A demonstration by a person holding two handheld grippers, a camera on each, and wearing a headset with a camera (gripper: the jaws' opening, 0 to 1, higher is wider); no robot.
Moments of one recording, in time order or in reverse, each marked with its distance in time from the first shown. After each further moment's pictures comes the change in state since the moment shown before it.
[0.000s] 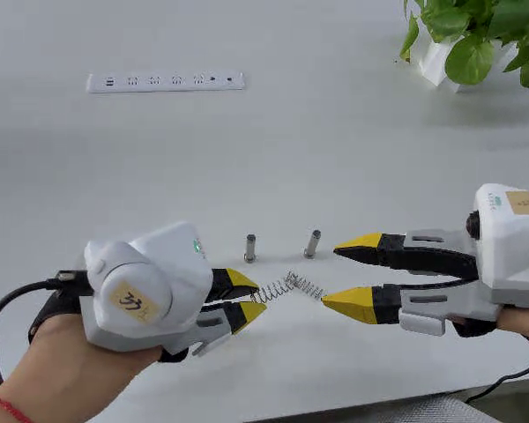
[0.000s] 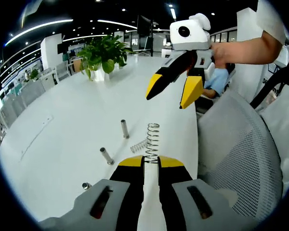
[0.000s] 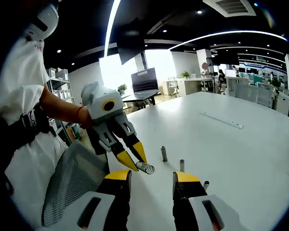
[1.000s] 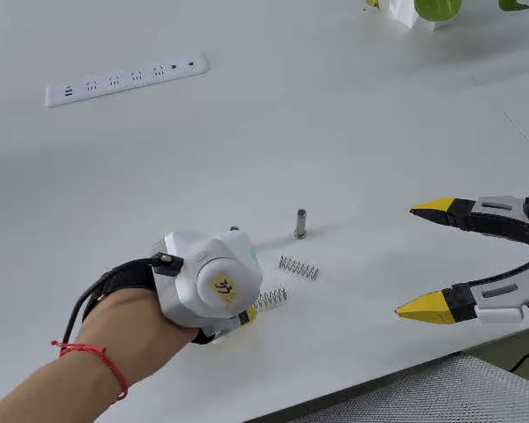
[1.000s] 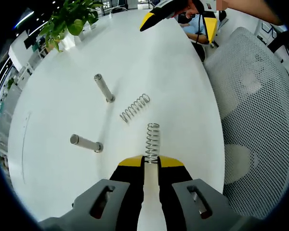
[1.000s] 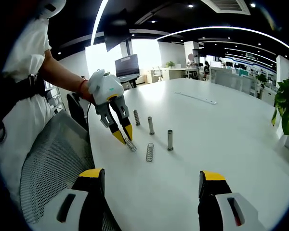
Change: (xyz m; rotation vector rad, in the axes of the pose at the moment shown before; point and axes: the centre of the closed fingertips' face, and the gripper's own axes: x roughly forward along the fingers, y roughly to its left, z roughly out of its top) left arm 0.066 0.015 -0.080 0.201 0.470 -0.108; right arm -0.065 -0.053 -0.096 -0.008 0.115 -0.163
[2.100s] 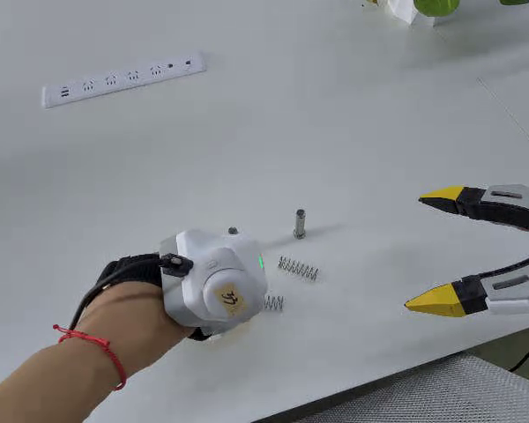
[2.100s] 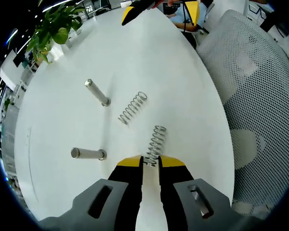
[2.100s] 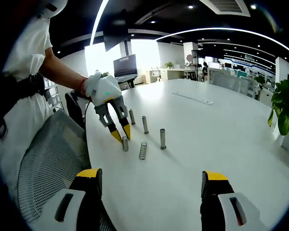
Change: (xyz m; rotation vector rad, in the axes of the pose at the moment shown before) left arm 0.009 0.005 0.002 0.157 0.062 -0.007; right arm -0.013 -0.017 -0.007 -0.007 -0.006 -0.020
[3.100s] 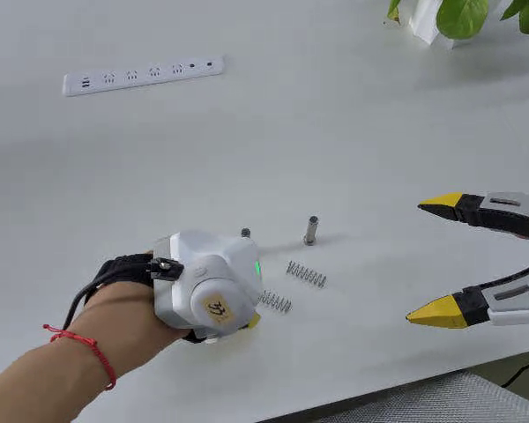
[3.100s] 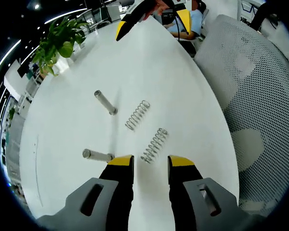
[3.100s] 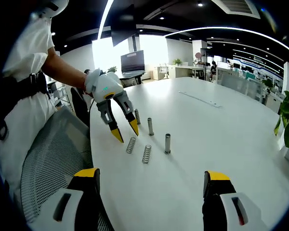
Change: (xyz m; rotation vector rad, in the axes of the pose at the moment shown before) left arm -0.013 0.003 0.004 0.066 -0.107 0.047; right arm 0.010 0.009 0.015 -0.054 0.044 0.053
